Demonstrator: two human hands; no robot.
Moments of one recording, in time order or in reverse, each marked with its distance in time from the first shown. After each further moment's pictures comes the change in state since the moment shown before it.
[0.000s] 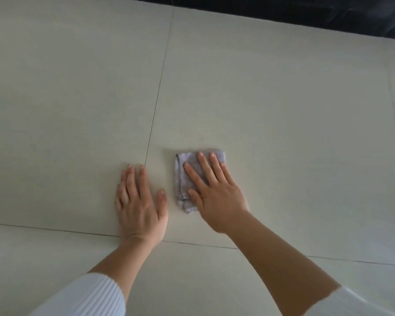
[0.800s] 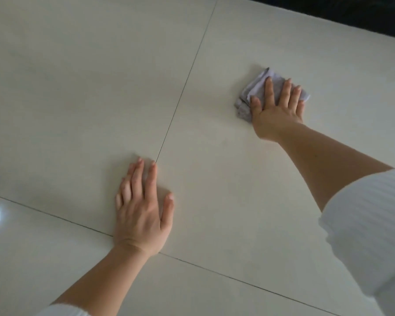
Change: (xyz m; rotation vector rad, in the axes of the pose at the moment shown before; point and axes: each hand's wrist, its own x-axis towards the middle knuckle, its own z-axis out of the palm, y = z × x) left_hand -0.002 0.000 0.005 0.010 0.051 0.001; right_hand 0.142 0.112 -0.062 0.205 0.011 0.479
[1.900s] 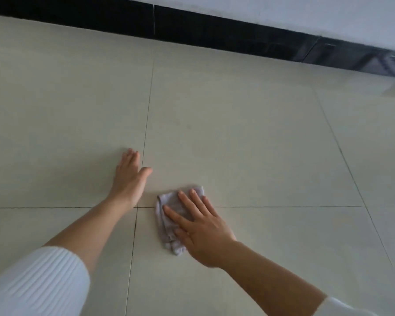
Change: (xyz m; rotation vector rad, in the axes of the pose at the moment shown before) left_hand 0.023 -0.041 -0.027 -0.445 -0.363 0.158; right_hand -0.312 -0.040 0.125 -0.141 -0.024 -0.504
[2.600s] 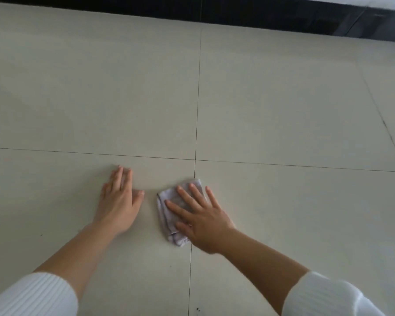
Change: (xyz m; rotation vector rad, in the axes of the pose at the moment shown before) left_hand -0.162 -0.148 -0.061 0.452 0.075 -0.014; right_hand -0.013 -0.145 0.036 -0.016 -0.006 -0.125
